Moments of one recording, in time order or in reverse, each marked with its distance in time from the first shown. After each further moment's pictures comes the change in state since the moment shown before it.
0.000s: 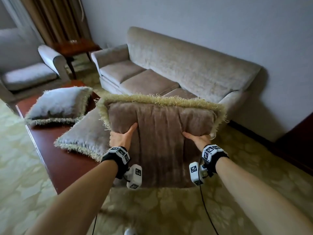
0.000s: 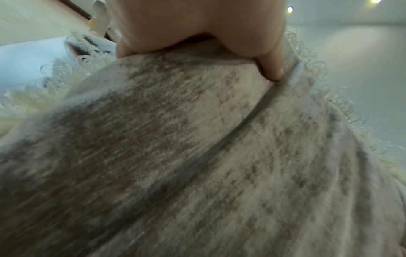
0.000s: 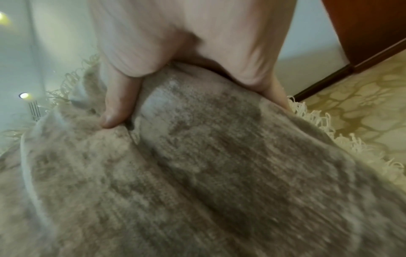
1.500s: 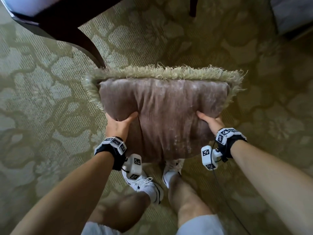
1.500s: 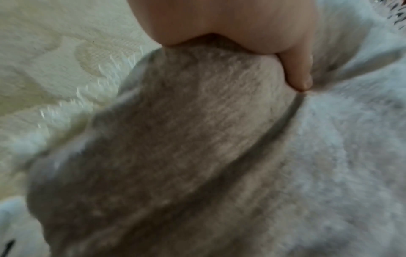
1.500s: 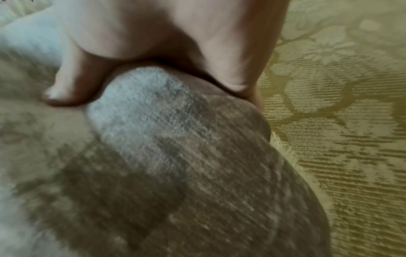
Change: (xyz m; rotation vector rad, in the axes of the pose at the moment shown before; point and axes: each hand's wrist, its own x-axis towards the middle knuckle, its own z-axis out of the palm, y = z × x) left_hand 0.067 -0.702 0.048 0.115 0.012 -0.487; right_hand 0.092 0.563 0.329 -0.356 -0.276 0.514
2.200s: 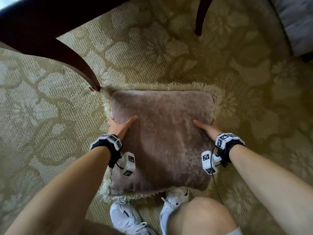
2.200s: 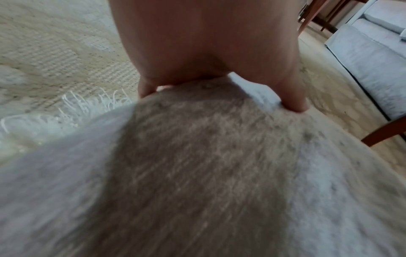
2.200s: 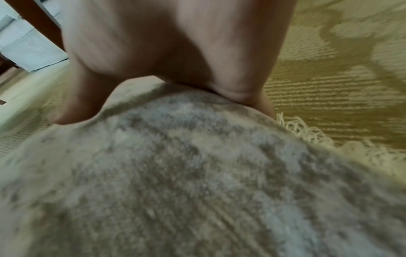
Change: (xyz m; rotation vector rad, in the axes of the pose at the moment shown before) left_hand 0.145 0.007 0.084 -0.074 -0.184 -0.122; right_hand 0.161 -0.040 0.046 0.030 -0.072 -0.154
